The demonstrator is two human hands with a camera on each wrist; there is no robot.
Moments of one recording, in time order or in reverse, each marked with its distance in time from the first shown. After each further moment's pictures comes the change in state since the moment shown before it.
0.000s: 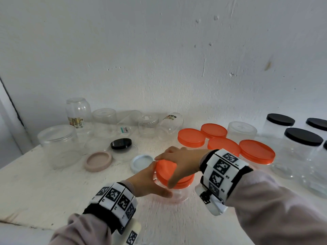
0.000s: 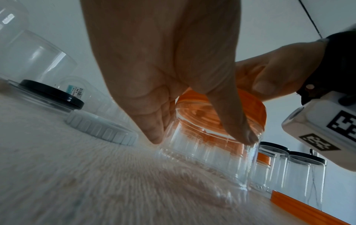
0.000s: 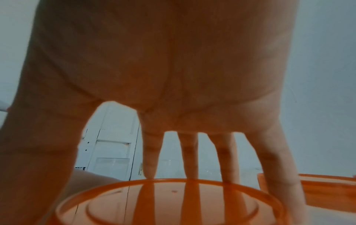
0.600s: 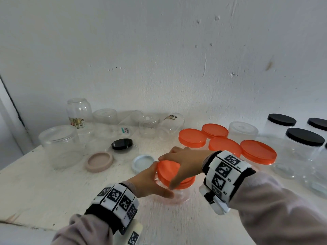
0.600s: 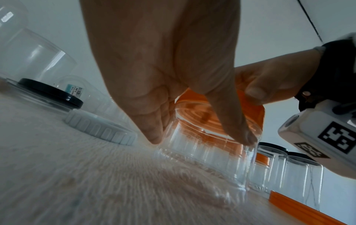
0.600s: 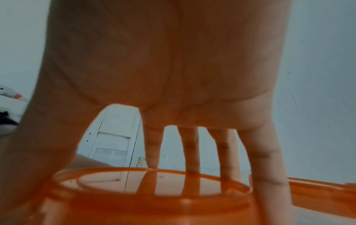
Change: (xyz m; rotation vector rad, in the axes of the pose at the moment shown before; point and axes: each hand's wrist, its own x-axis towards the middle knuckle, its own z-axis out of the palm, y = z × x) left_hand -0.001 0.001 0.000 -0.012 -0.006 -0.017; right_hand 0.002 0.007 0.004 0.004 0.039 0.005
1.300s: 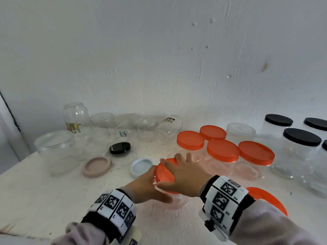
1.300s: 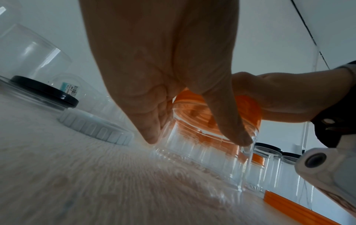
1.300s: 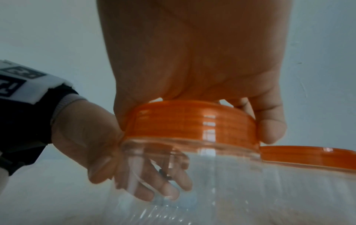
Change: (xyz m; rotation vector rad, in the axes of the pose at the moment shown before) left_hand -0.003 0.003 0.000 0.090 0.037 0.023; right_hand -0.002 -0.008 0.044 -0.057 0.321 0.074
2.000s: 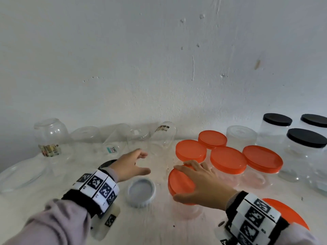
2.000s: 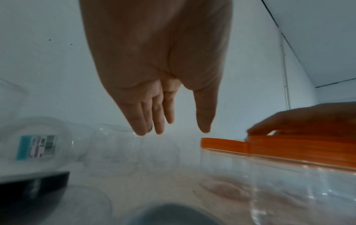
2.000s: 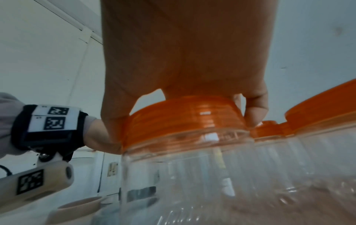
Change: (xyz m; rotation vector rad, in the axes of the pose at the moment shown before) left_hand 0.086 -0.002 -0.111 0.315 0.057 0.083; right_hand 0.024 0.039 0.001 0.263 0.077 0.150
